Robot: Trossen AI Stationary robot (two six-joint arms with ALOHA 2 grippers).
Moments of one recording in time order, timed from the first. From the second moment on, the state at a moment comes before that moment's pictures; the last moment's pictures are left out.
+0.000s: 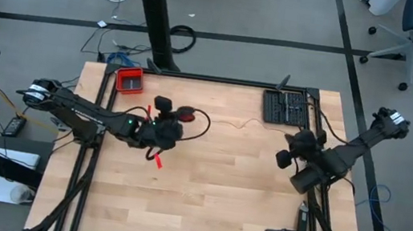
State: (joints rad) left arm -0.17 1.37 0.92 -0.33 -1.00 0.41; right arm 0.66 1.04 0.89 -1.52 0.99 1.64
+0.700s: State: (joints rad) left arm -0.17 1.37 0.92 -0.35 -0.75 0.37; right arm 0.95 1.08 1.16 -1.22 1.34 1.16
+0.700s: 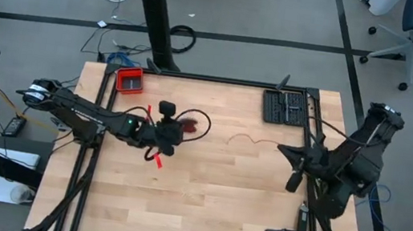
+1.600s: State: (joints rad) left arm -0.15 1.37 0.98 -0.78 -0.48 0.07; right arm 1.09 1.08 1.16 -1.16 1.28 0.98
